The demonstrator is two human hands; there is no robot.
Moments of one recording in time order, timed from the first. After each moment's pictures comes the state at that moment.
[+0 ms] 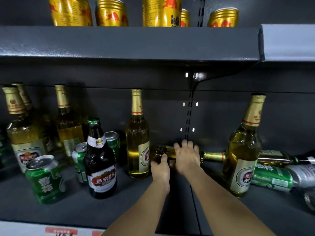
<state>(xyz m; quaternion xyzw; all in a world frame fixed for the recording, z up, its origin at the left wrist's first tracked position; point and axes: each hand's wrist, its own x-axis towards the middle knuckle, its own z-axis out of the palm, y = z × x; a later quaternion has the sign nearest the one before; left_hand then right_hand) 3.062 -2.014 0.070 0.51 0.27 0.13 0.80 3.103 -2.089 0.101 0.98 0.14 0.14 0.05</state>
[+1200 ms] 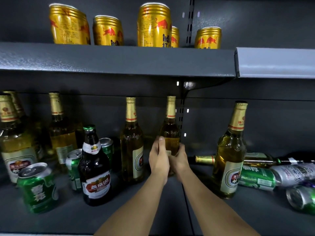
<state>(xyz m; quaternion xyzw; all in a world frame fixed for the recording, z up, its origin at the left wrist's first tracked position) 3.060 -2.023 0.112 0.60 0.11 0.21 0.76 3.092 -2.083 0.105 0.75 0.02 0.02 -0.66</state>
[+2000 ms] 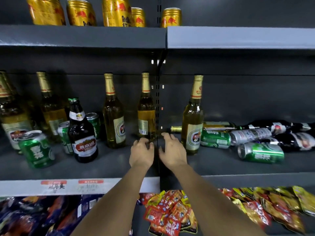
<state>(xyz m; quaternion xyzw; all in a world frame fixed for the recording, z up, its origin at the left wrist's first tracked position) 2.971 -2.056 0.073 0.89 0.13 0.21 0.39 2.991 -2.174 0.081 0.93 0.18 0.21 -0.23</state>
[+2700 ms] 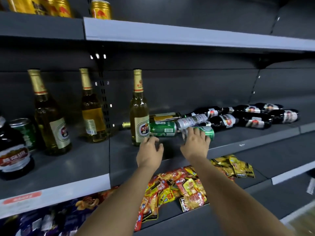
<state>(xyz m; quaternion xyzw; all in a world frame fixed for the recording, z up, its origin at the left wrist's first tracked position) 2.955 -2.220 0.067 0.90 -0.06 0.18 0.39 2.947 -2.372 0.090 0.96 -0.15 0.21 -0.09</state>
